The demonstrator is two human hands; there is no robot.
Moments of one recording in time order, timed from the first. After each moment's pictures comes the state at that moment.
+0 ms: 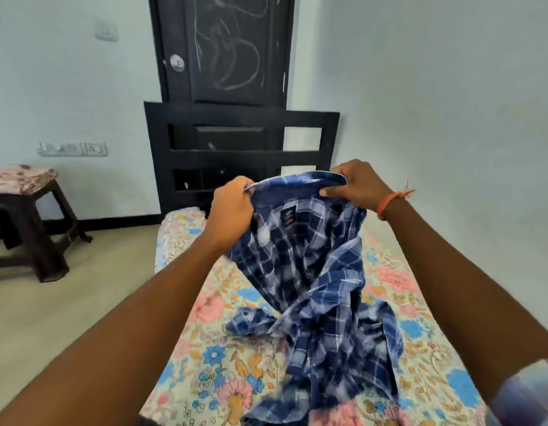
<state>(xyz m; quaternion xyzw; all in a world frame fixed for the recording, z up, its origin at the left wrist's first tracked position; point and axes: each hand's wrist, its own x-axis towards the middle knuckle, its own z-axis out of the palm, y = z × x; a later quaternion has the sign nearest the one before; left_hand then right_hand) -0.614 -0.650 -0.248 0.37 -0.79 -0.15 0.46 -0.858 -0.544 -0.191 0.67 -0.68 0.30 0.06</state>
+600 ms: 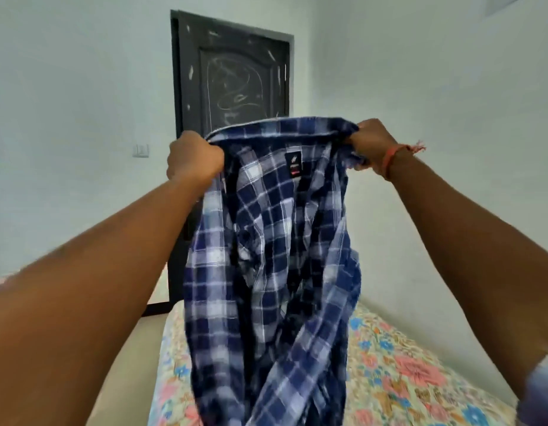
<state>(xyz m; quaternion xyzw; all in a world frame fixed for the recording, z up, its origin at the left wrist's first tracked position) -0.564 -0.615 0.008 0.49 -0.66 -0.09 0.57 -0.835 -0.517 0.041 0.49 -0.65 0.58 0.03</state>
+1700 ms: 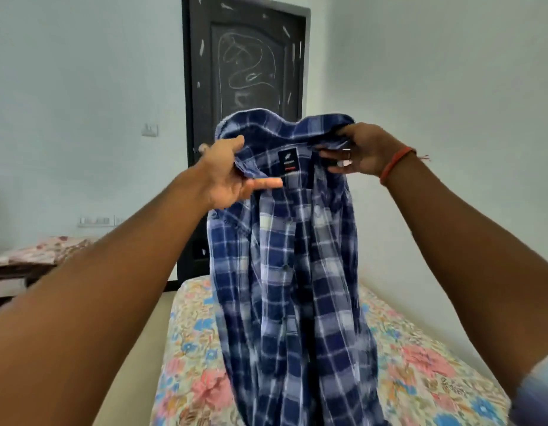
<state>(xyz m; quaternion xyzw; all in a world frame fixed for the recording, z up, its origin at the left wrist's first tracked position) -0.572 -0.634 -0.038 0.20 -0.59 -0.70 0.36 -0.822 -0.554 0.009 0.49 -0.54 0.61 -0.29</state>
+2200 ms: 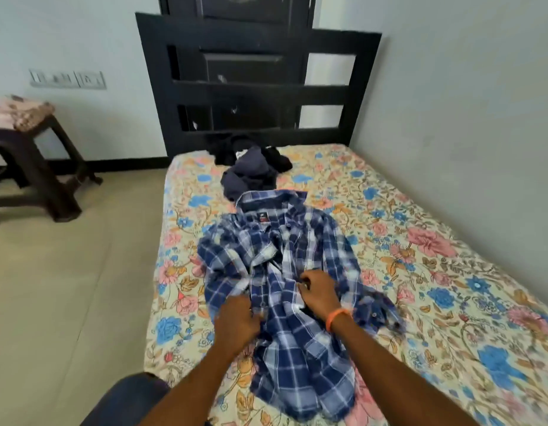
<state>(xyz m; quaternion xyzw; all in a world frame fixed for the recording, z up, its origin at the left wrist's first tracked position) -0.583 -0.606 -0.529 0.55 -0.78 -0.29 0.09 -0.791 -0.573 -0.532 0.49 -0.81 0.24 -0.21</state>
